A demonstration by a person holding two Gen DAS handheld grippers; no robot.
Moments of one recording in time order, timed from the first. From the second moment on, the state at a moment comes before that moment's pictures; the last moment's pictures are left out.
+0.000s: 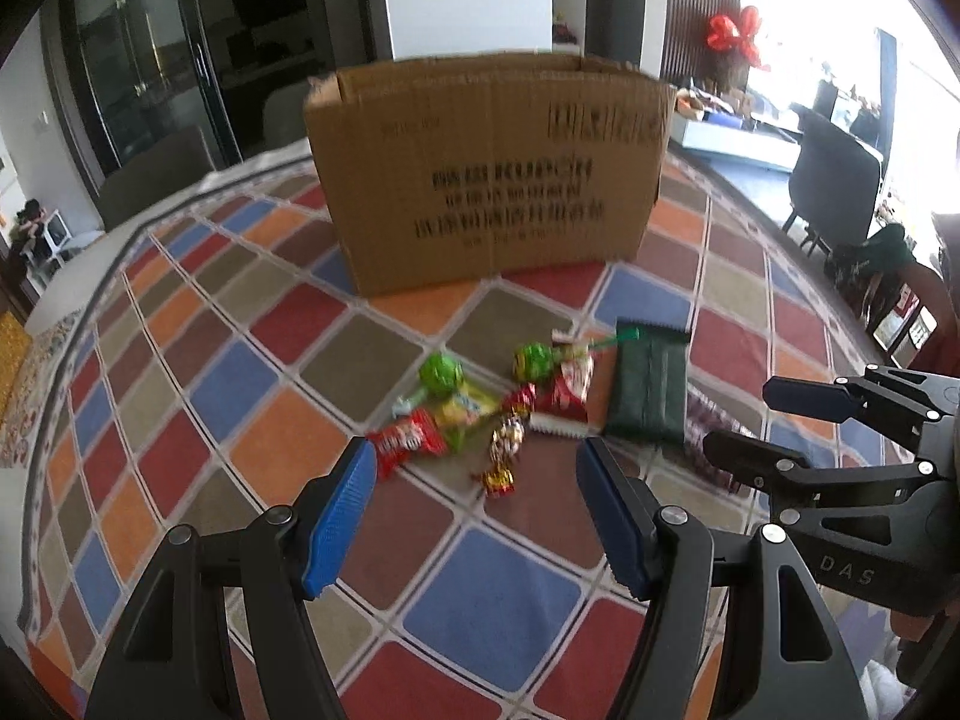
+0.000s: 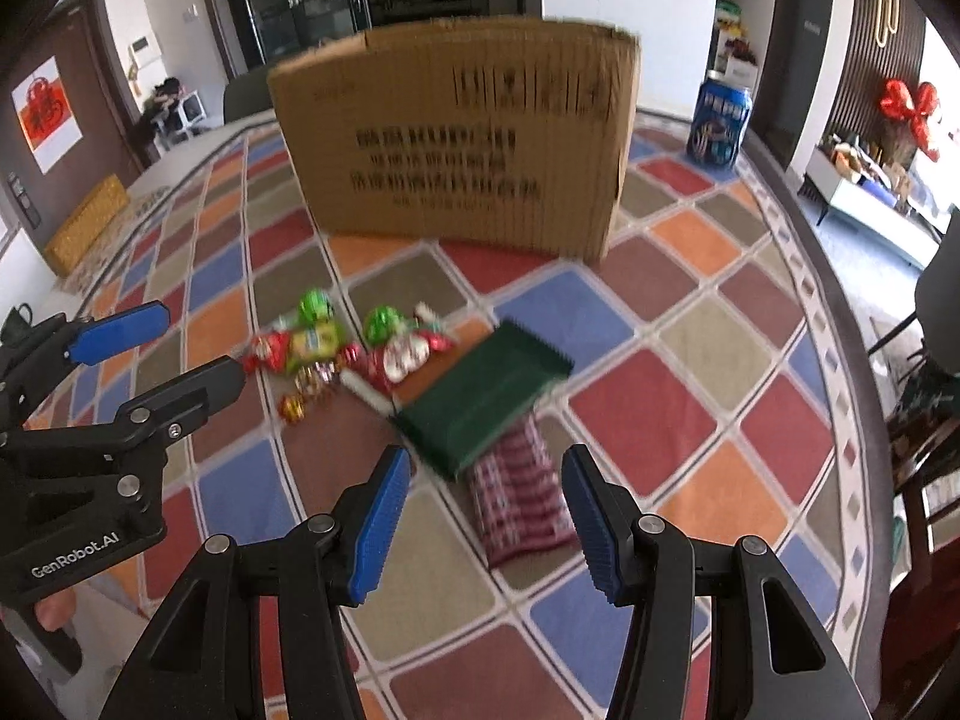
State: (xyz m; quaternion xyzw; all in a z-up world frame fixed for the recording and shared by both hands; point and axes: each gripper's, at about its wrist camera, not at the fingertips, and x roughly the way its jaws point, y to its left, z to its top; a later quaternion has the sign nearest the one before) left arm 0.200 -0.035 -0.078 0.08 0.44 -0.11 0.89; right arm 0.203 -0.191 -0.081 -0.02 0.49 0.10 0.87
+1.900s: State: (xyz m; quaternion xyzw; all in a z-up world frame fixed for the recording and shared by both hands) left arm 0.198 -0.051 -0.111 0.01 0.50 -0.15 0.85; right arm 0.185 -0.207 -0.105 -0.01 0.52 0.08 0.85
